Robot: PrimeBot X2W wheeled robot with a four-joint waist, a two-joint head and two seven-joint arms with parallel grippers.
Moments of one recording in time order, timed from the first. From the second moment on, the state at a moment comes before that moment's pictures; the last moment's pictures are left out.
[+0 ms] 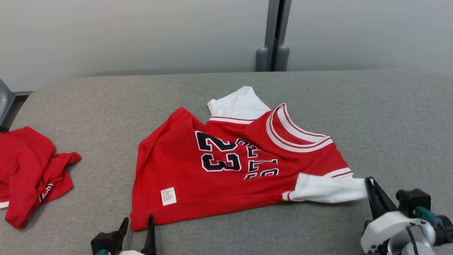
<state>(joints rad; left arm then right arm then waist) -0.04 0.05 -0.17 0.56 -0.32 0.08 -0.26 -0.24 -0.13 0.06 0.65 0.16 0.13 -0.26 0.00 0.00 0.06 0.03</state>
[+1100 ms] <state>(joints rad) -0.11 0.05 -0.13 0.64 -0.42 0.04 -0.26 -0.23 -0.11 0.08 0.67 0.13 0.13 -0.26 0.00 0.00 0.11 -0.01</state>
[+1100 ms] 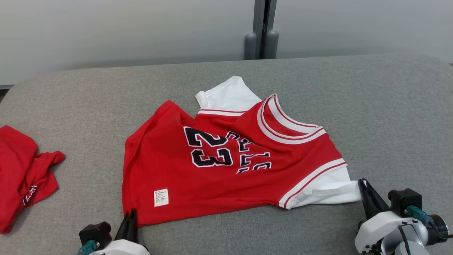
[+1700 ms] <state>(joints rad) -0.19 0.06 -0.03 0.30 -0.23 -0.03 -0.26 -0.38 -0.15 0.04 0.41 0.23 0.13 -0.26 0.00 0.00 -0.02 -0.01</state>
